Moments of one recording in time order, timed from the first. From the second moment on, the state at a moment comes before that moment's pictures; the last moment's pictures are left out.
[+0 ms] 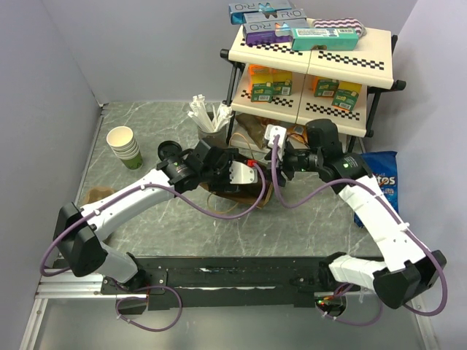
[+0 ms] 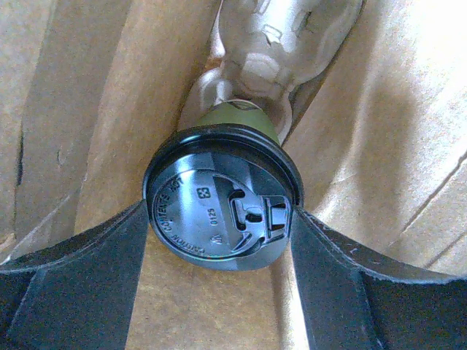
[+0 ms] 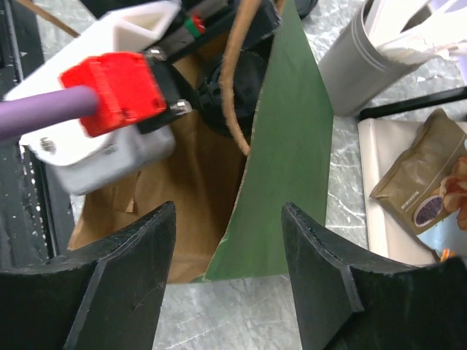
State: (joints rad) left arm -0.83 1.45 1.28 -0.53 0.03 0.85; right arm 0.42 1.15 1.27 -0.71 -0.67 -0.60
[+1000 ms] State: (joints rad) left arm -0.87 1.37 1.09 -0.42 0.02 1.08; right arm 0.48 1.18 1.27 -0.64 -0.58 -0.46
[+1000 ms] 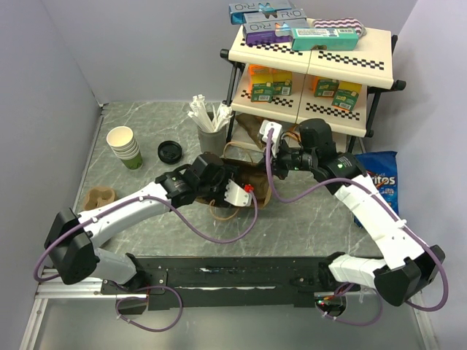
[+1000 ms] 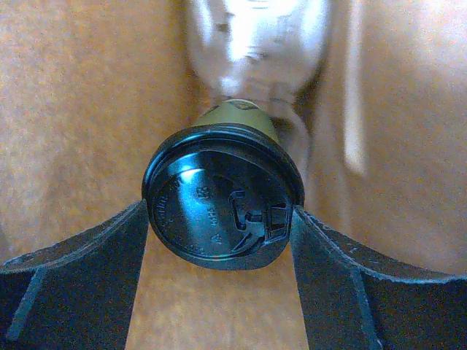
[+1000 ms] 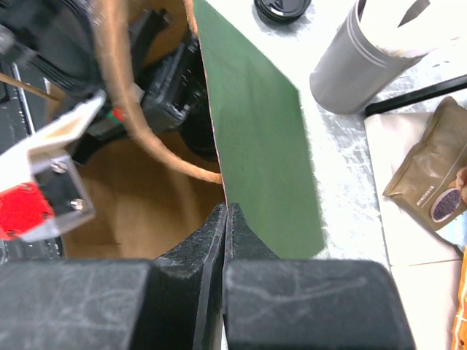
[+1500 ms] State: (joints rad) left arm -0.87 1.37 1.07 -0.35 -0.06 1.12; right arm 0.57 1.13 1.23 -0.63 -0.48 -0.44
